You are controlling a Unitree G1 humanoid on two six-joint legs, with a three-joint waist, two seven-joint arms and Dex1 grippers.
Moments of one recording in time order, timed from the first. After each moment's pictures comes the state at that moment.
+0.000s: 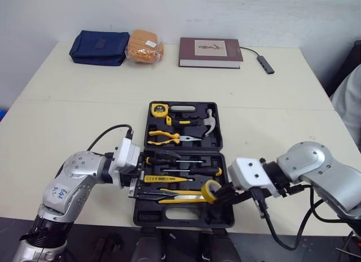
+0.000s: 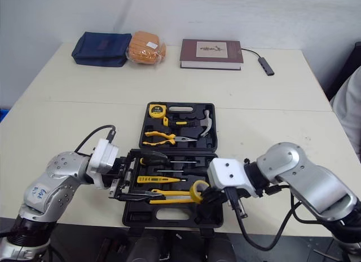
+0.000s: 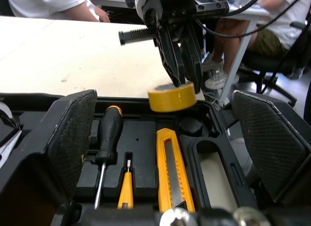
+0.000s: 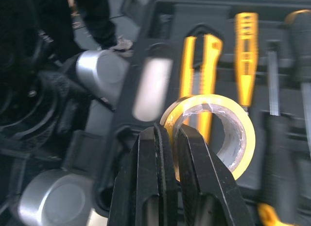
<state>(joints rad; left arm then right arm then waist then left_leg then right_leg) -0.23 0.68 -0.04 -0.38 -0.62 0.29 -1.19 -0.43 -1.00 0.30 -0.63 0.47 0.66 1.31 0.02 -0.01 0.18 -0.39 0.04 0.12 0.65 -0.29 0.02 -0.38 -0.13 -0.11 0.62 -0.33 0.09</state>
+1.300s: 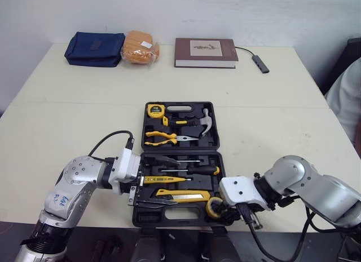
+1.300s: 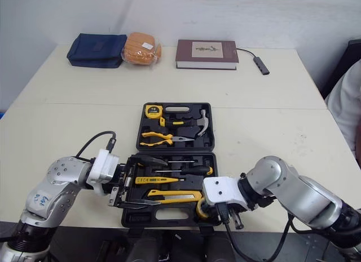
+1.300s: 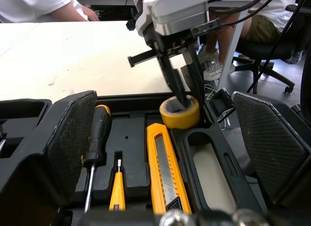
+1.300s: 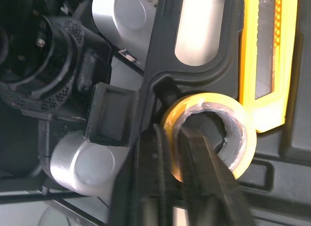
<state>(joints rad) -0.18 0.66 -0.05 -0.38 -0.58 0.22 -1.20 -0.43 -1.03 0.46 -0.66 0.33 0.78 1.29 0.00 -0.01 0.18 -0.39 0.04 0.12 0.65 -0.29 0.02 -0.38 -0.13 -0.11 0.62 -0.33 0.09</state>
